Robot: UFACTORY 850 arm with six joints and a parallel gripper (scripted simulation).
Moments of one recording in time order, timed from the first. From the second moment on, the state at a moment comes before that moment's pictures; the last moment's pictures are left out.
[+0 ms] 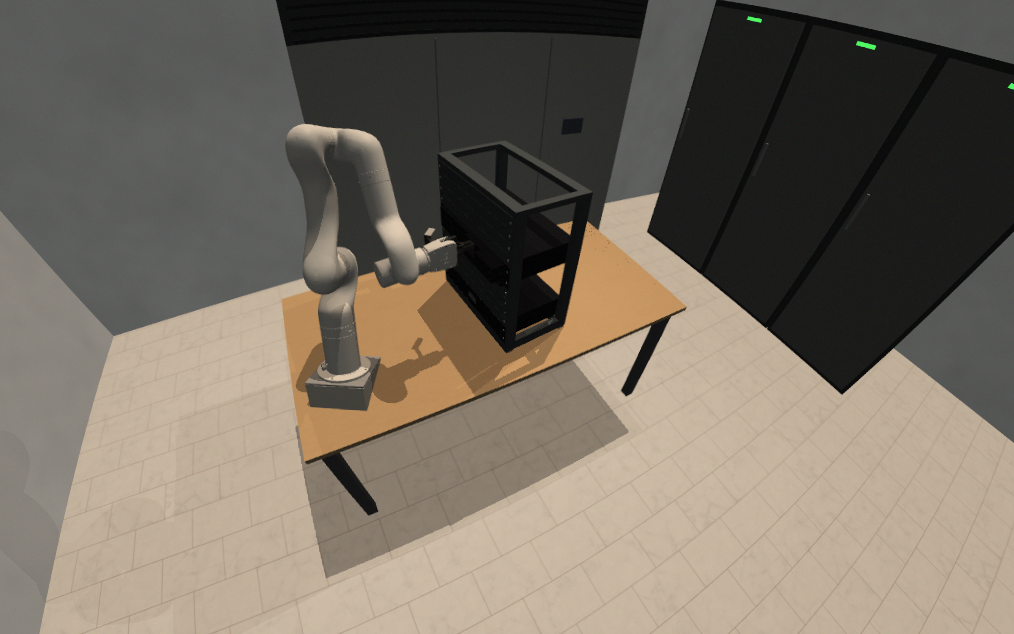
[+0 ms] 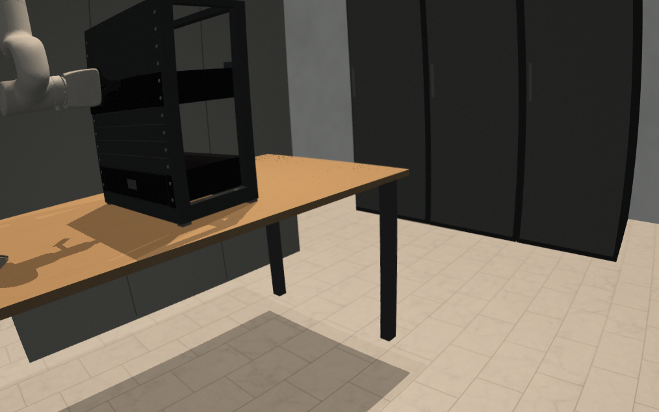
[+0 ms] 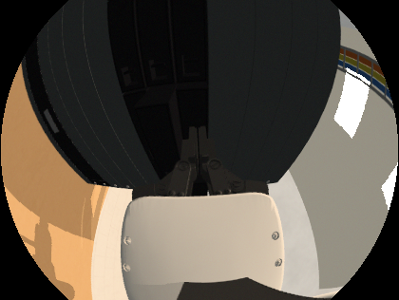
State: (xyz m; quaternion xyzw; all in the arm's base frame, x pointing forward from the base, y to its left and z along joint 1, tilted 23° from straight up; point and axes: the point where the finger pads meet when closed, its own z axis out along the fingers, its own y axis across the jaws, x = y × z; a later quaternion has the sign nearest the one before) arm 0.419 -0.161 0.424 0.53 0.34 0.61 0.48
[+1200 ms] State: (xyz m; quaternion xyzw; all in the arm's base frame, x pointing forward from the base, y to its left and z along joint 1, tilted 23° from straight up) arm 0.425 -0.161 0.425 0.53 0.34 0.61 0.48
